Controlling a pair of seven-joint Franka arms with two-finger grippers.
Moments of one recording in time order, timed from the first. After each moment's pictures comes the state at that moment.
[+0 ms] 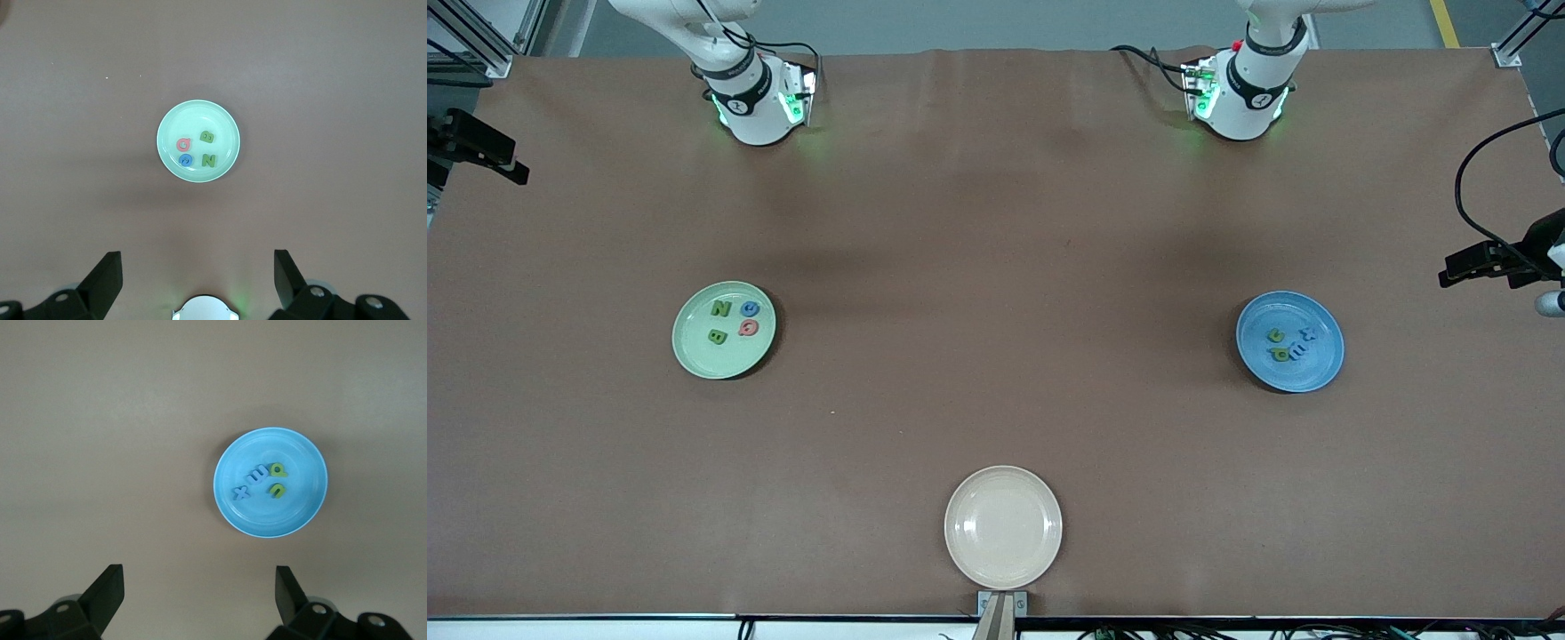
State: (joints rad) left arm 0.02 0.06 0.17 -1.78 -0.01 1.79 0.23; right arm -0.03 -0.10 -0.06 -1.55 0.01 1.38 -0.08
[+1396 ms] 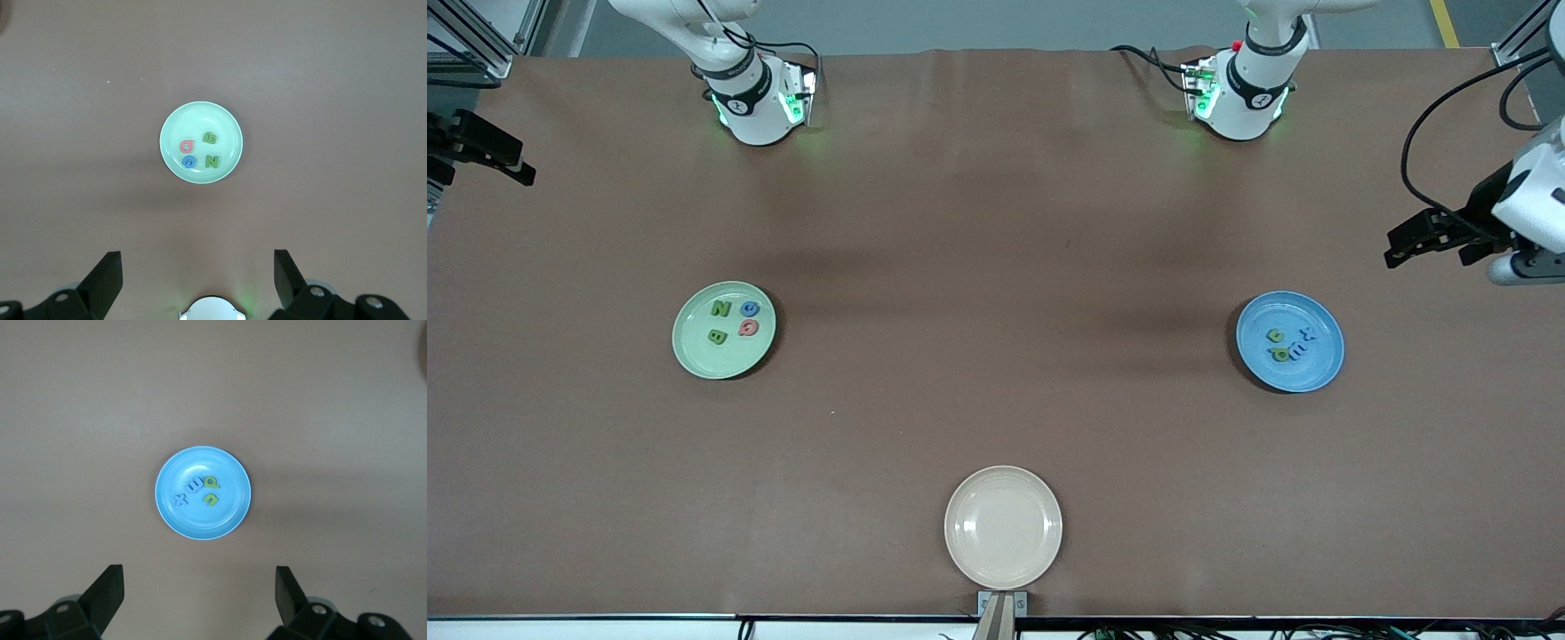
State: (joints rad) left arm -0.01 -0.04 0.00 -1.71 -0.02 1.71 -0.04; right arm -0.02 -0.10 -0.05 -1.55 0.02 1.38 -0.04
